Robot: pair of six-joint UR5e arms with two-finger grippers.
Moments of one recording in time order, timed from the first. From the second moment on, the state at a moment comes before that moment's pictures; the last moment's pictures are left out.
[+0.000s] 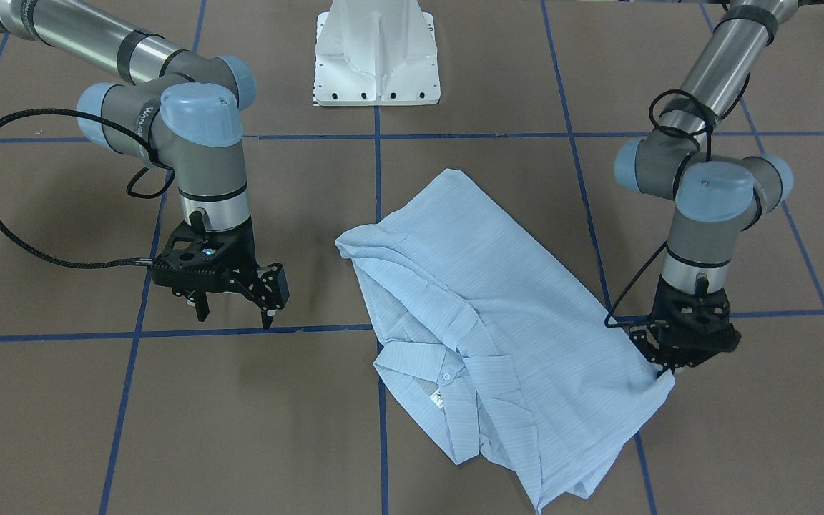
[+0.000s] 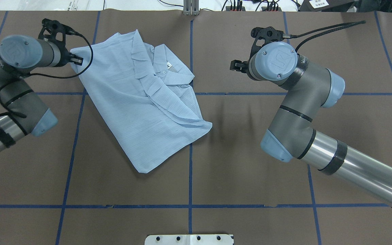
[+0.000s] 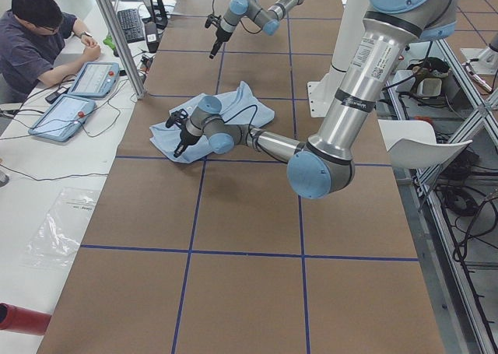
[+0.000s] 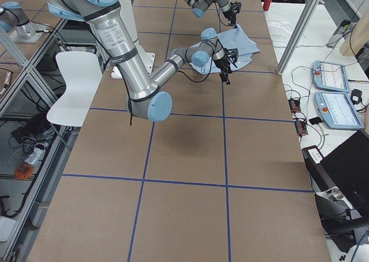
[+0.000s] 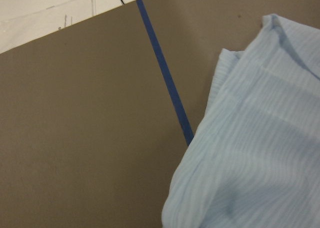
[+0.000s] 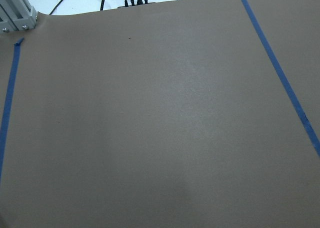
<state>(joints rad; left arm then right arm) -0.90 -2.08 -1.23 -2.29 -1.63 -0.64 0.68 -0.98 1.60 -1.36 1.53 1.28</state>
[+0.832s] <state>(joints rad) -1.01 -2.09 -1.18 -2.43 -1.79 -0.49 0.63 -0.78 1.46 -1.37 1.52 1.55</state>
